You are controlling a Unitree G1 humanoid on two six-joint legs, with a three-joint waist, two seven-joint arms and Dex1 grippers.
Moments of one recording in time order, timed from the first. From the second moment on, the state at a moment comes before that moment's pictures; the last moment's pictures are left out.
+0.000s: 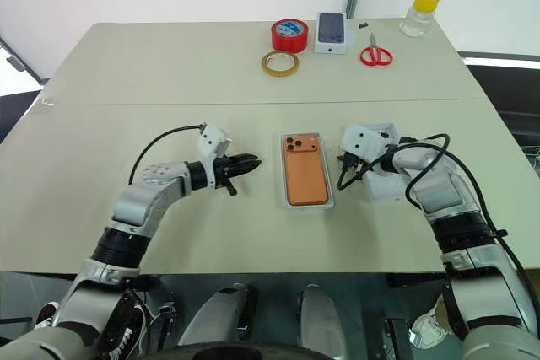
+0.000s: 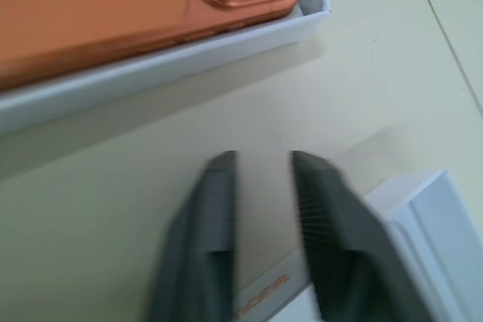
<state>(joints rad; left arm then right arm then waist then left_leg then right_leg) -0.46 0.33 -0.12 0.07 -0.29 0.55 -0.79 -0.51 -0.74 0.14 0.24 -0.11 0.17 0.94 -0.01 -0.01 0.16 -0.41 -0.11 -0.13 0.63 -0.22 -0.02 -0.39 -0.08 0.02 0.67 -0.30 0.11</state>
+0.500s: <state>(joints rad) -0.39 0.49 0.01 -0.02 -0.36 0.37 -0.93 -0.43 -0.72 -0.04 -0.09 0.11 0.71 0.82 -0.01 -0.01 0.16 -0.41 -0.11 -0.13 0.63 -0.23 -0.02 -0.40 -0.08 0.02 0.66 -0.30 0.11</state>
